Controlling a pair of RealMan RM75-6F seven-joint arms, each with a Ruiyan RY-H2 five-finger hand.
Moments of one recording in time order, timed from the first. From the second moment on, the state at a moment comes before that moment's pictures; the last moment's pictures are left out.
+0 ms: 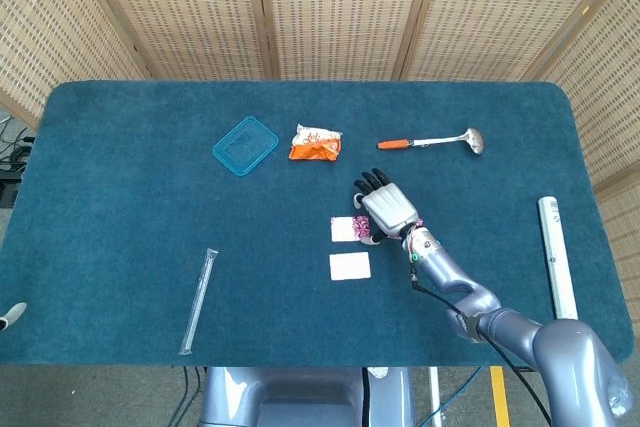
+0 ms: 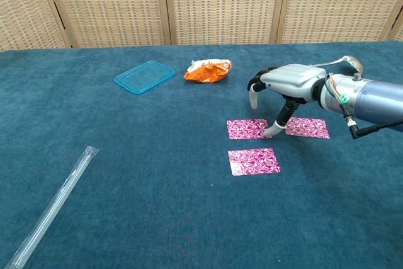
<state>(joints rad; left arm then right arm) -0.01 -0.88 -0.03 -1.87 1.42 1.53 0.14 0.91 -1.76 0.11 -0.84 -1.38 0.77 0.01</state>
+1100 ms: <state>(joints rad) 0.00 -0.88 -0.03 -1.88 1.42 1.53 0.16 0.91 -1.83 0.06 -0.66 -1.49 0.81 0.13</state>
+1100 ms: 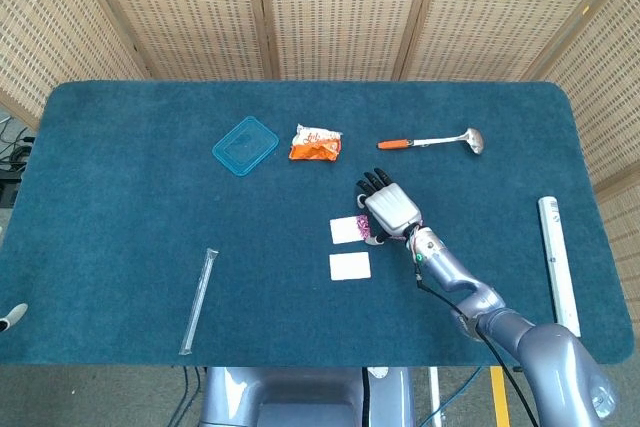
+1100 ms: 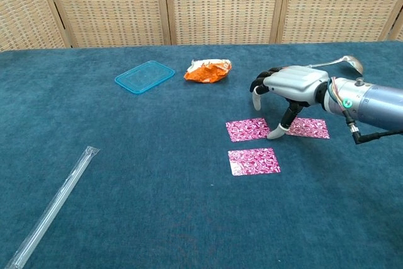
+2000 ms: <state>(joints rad) 0.00 -0.89 -0.03 -1.86 1.41 1.52 0.14 0.93 -1.81 0.07 -0.73 -1.49 0.78 0.08</state>
